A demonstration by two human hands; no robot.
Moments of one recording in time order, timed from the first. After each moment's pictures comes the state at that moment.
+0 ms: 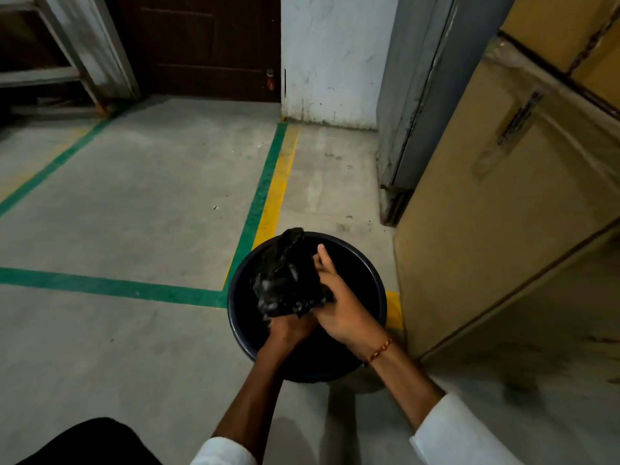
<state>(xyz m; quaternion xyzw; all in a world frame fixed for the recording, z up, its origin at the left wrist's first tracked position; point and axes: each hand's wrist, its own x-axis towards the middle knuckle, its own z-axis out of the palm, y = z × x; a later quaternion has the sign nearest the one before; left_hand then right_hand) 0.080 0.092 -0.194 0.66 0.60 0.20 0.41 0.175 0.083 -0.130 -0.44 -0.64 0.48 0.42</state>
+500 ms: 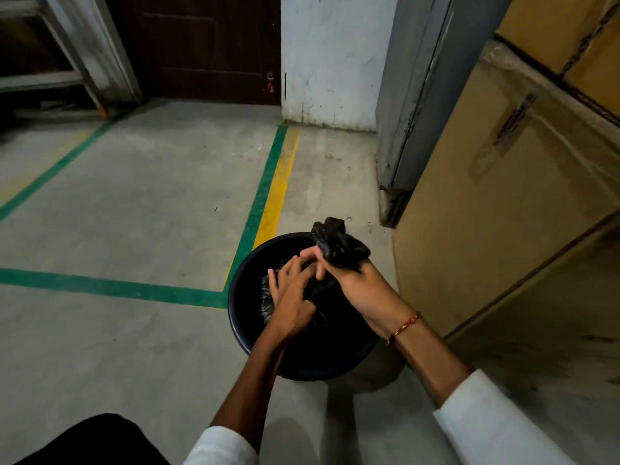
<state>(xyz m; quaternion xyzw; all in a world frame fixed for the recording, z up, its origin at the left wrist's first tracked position) 0.081 0.106 -0.171 0.70 0.58 0.29 0.31 0.201 0.091 -0.090 -0.46 -0.54 0.55 0.45</state>
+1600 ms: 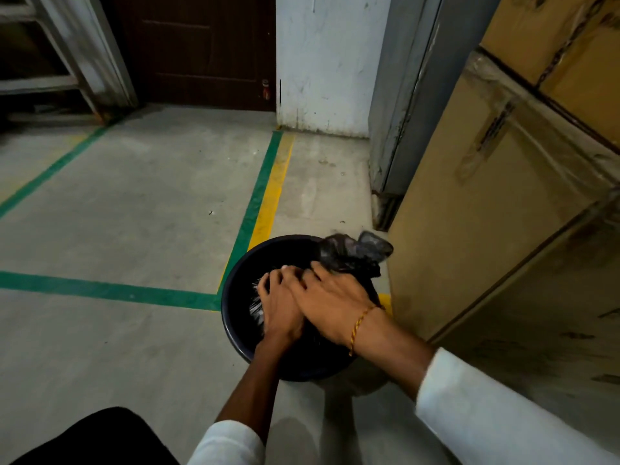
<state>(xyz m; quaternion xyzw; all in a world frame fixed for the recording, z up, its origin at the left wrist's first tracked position) 0.084 0.122 -0.224 0.72 0.67 0.16 0.09 0.181 0.077 -0.079 -0.50 -0.85 -0.03 -0.15</state>
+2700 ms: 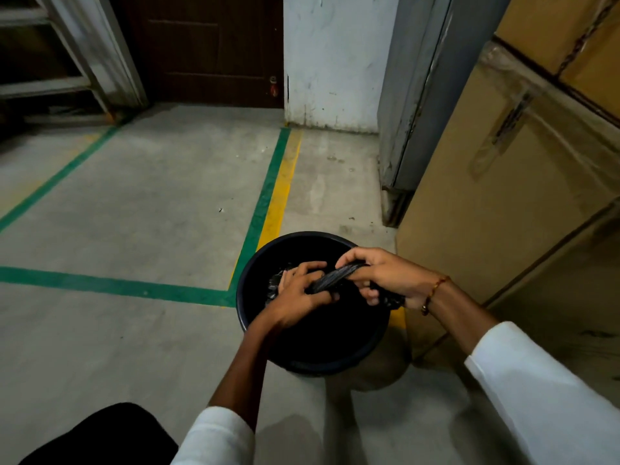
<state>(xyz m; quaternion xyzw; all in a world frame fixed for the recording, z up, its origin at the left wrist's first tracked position) 0.066 0.111 -0.156 0.69 0.53 0.21 0.44 0.259 0.118 -0.095 -0.52 -0.53 0.64 0.20</state>
